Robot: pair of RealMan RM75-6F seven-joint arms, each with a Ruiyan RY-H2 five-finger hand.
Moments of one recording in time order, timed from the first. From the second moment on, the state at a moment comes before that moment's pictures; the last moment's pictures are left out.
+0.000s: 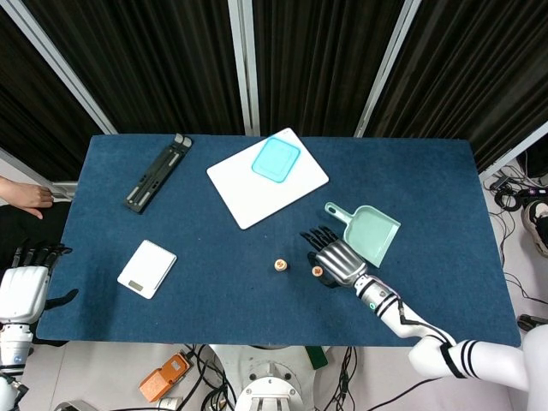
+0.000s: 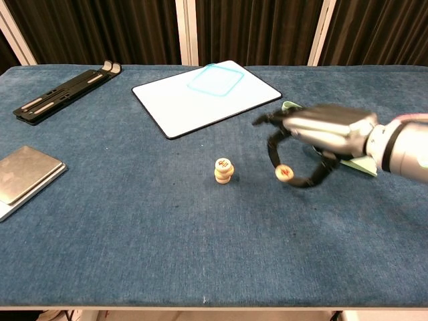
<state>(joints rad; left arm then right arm) -0.09 -1.24 -0.05 -1.41 1.46 1.46 0.01 0.73 -1.52 0.05 -1.48 -1.40 0.90 -0.26</state>
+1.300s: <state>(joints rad) -0.08 -1.25 -0.04 -1.40 1.45 1.45 0.01 0.91 -1.64 0.15 -1.46 -1.22 0.78 -0.39</state>
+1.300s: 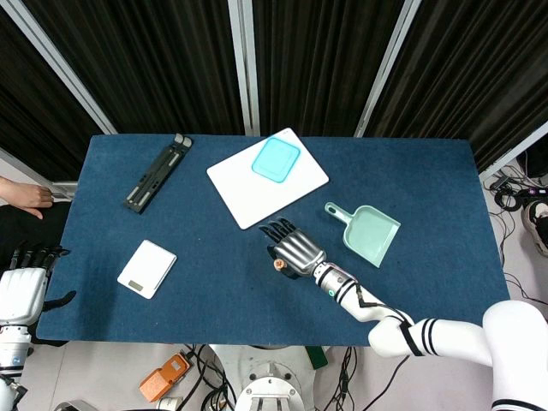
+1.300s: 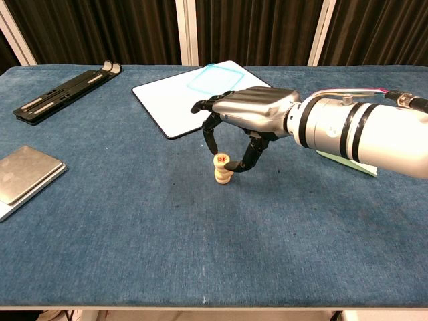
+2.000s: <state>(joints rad) -0.08 -1.26 -0.05 -1.37 1.45 1.45 -0.02 0.76 -1.45 0.11 -1.58 -1.27 1.03 -0.37</state>
